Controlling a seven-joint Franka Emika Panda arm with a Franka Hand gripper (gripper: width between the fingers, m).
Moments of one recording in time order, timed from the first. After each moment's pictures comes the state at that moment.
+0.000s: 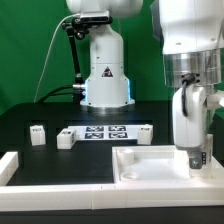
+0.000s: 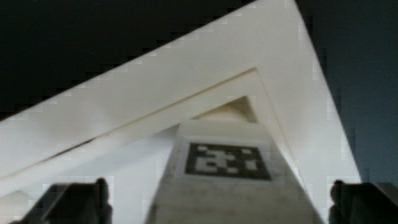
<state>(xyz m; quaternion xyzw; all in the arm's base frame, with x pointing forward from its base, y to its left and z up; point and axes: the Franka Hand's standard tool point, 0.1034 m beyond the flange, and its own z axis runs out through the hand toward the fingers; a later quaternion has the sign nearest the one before) 0.622 0.117 0.056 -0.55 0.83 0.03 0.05</state>
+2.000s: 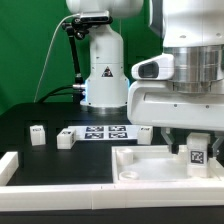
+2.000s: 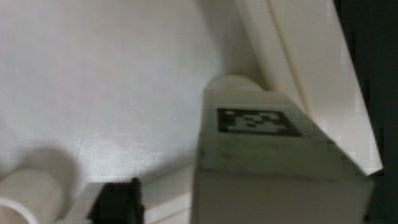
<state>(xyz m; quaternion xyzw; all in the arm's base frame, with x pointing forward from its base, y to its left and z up) 0.628 0.104 0.064 -0.97 0.22 0.00 0.02</state>
